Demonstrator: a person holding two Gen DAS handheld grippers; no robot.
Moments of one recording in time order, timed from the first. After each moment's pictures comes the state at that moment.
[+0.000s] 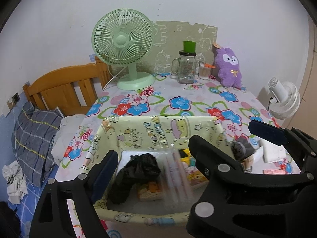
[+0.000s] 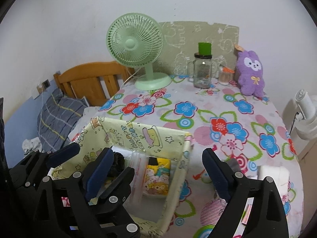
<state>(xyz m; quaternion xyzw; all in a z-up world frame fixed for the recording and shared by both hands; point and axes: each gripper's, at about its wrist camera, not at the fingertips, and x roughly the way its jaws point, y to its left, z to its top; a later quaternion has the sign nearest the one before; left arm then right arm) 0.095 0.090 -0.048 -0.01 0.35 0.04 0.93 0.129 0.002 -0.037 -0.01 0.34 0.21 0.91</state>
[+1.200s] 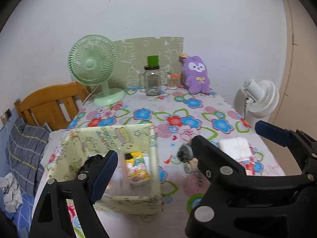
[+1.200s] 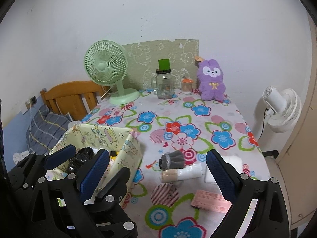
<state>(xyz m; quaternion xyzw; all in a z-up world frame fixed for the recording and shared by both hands) 0.059 -0.004 -0.027 0.02 0.31 -0.02 0.95 0.077 -0.101 -0.016 0.01 0.29 0.15 0.94</state>
